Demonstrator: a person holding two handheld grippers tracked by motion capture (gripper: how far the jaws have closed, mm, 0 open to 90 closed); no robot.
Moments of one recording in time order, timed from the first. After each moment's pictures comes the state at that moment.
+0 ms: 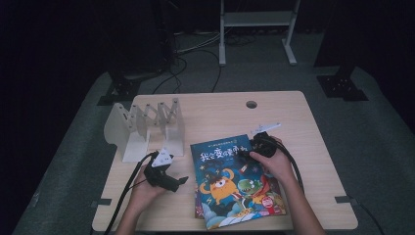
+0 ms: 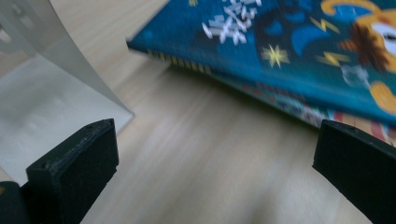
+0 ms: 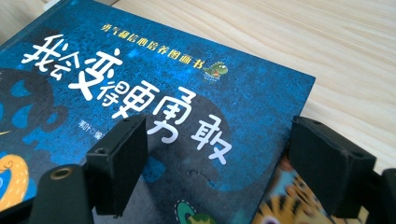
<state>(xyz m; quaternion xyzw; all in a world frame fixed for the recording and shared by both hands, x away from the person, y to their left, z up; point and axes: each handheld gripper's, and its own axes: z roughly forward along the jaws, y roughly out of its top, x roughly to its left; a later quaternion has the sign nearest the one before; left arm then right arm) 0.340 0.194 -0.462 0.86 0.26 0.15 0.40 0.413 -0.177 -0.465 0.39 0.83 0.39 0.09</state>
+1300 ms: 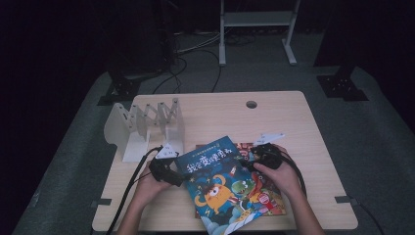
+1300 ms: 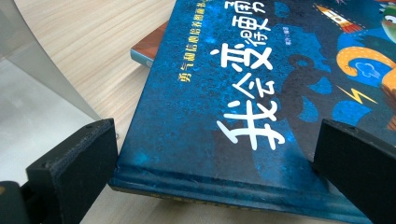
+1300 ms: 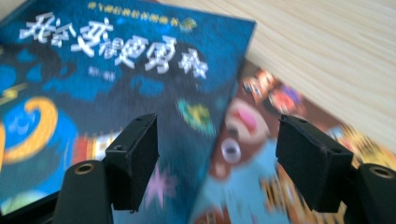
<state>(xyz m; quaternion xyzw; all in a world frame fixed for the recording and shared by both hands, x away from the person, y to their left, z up) 0.354 0.186 -0.465 0.86 0.27 0.11 0.42 0.363 -0.182 -0.451 0.36 0.84 0.39 0.12</state>
